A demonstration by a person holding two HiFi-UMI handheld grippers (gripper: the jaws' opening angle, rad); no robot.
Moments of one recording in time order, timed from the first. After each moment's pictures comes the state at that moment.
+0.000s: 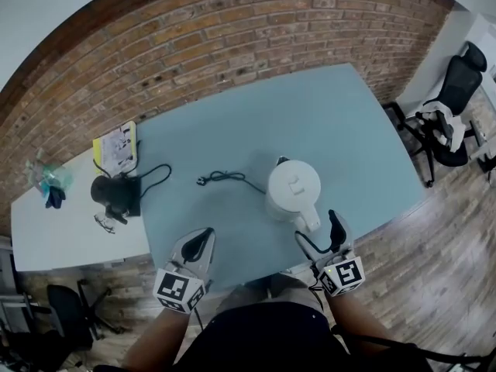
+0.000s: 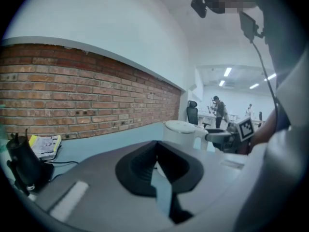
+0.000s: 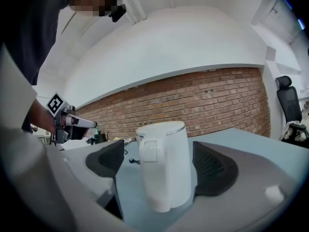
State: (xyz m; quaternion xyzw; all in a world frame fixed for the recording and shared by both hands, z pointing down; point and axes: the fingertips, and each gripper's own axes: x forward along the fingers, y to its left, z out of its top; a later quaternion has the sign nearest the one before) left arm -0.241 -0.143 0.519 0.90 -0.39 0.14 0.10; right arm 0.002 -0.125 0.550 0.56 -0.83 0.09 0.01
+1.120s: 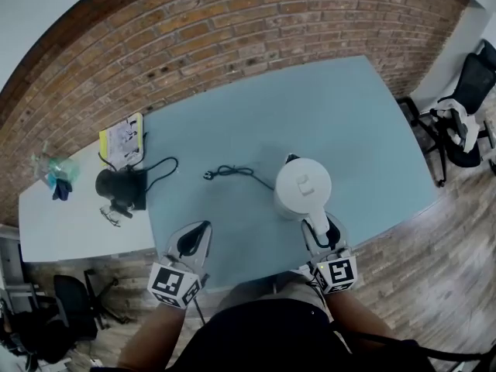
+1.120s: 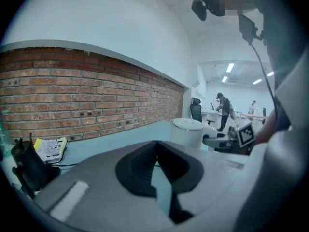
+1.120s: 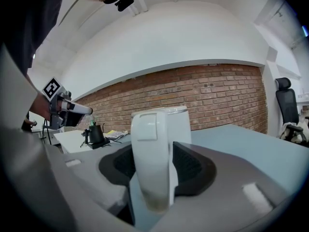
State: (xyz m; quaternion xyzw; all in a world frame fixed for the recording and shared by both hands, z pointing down) left arm -0.259 -0.157 0.520 0.89 -0.41 0.15 0.10; right arm -0.013 -0.142 0.587 0.57 -0.81 0.10 0.05
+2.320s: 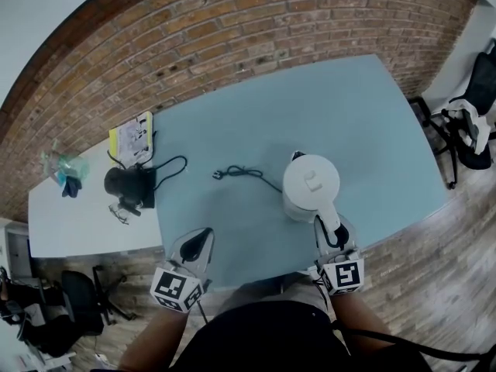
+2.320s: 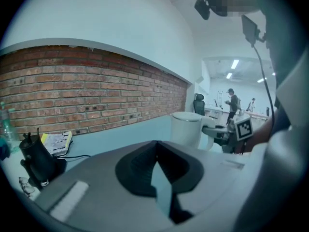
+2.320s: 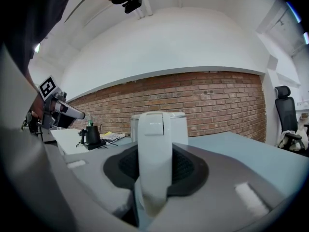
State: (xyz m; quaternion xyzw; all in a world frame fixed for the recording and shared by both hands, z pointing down) left arm -0.274 -0.142 0.533 0.88 -0.43 0.18 0.12; right arm -0.007 -0.149 0.572 0.58 -0.81 0.05 0.04
